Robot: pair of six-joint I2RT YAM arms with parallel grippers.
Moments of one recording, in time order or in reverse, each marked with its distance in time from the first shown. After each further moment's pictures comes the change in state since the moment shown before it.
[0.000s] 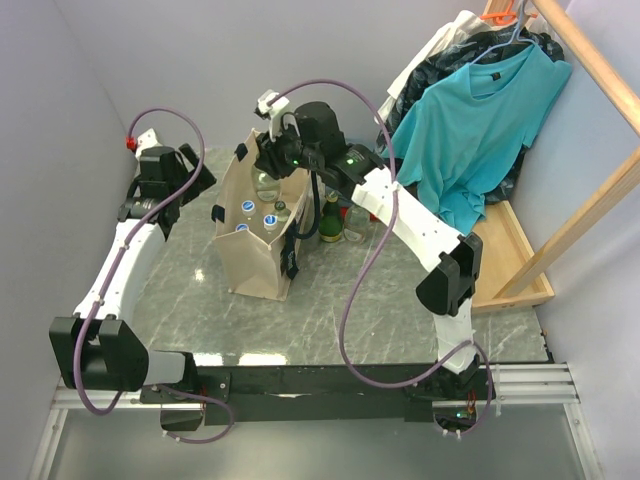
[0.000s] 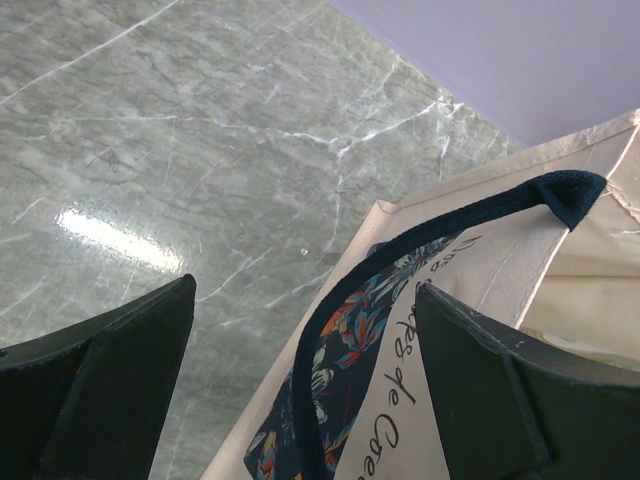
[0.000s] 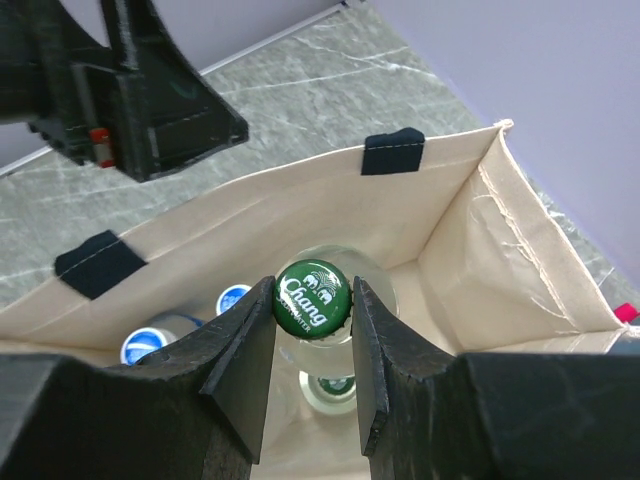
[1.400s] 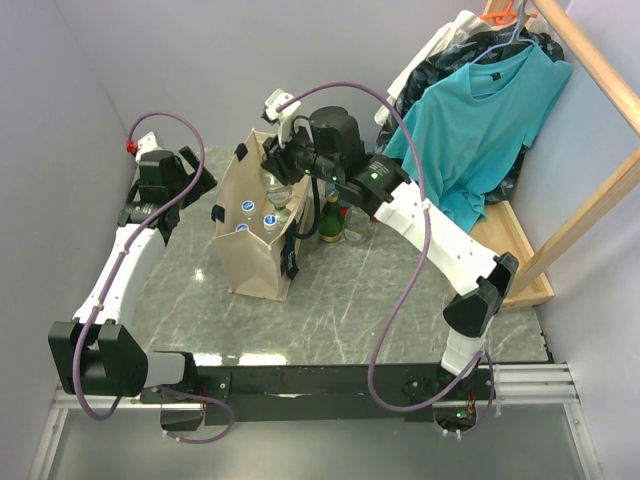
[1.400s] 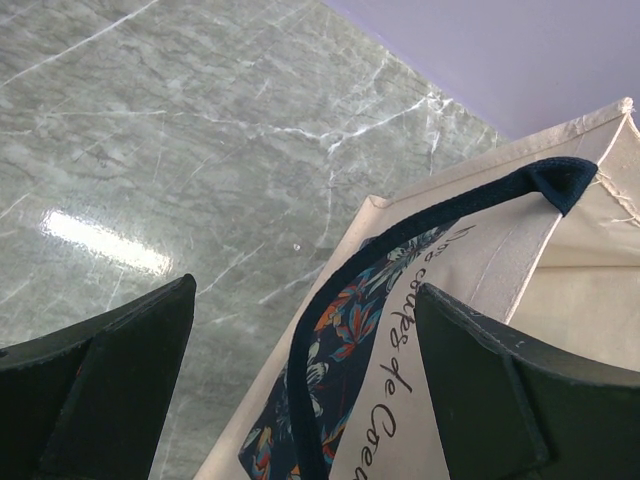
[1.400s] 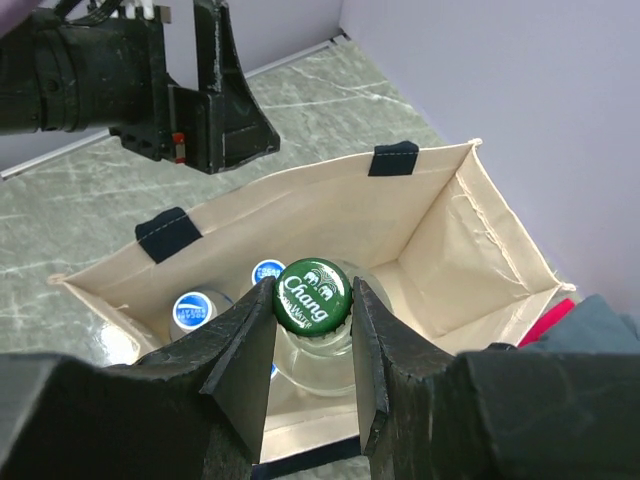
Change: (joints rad) left arm 0.001 -0.028 -0.041 0.028 0.021 -0.009; right arm 0.067 -0.207 -0.124 -0.006 0.099 -0.056
